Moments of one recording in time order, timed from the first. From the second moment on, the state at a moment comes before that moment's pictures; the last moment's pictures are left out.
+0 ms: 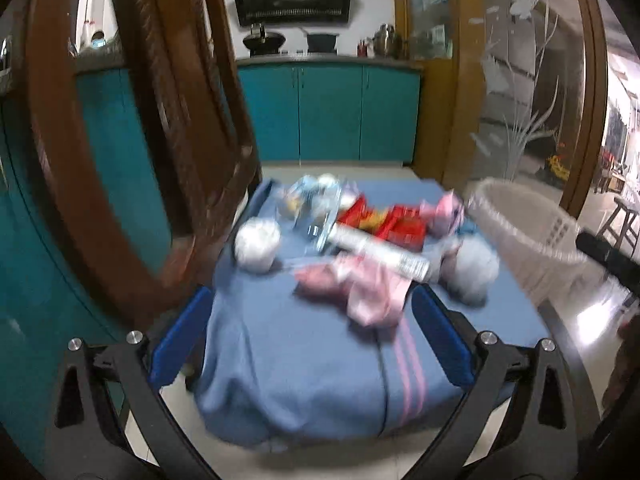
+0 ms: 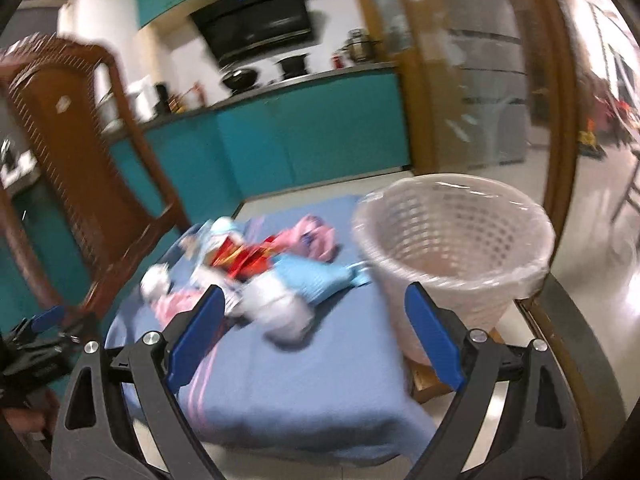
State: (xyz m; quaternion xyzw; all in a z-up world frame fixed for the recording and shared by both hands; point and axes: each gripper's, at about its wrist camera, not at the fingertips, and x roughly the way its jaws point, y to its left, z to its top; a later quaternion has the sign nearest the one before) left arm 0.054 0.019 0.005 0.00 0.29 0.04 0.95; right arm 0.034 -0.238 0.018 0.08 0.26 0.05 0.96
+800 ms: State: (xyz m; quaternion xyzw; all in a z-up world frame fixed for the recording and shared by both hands) left arm 0.048 0.018 -0.007 0.00 0.31 0.02 0.95; right arm 0.033 -0.213 0.007 0.04 0.28 0.05 0.96
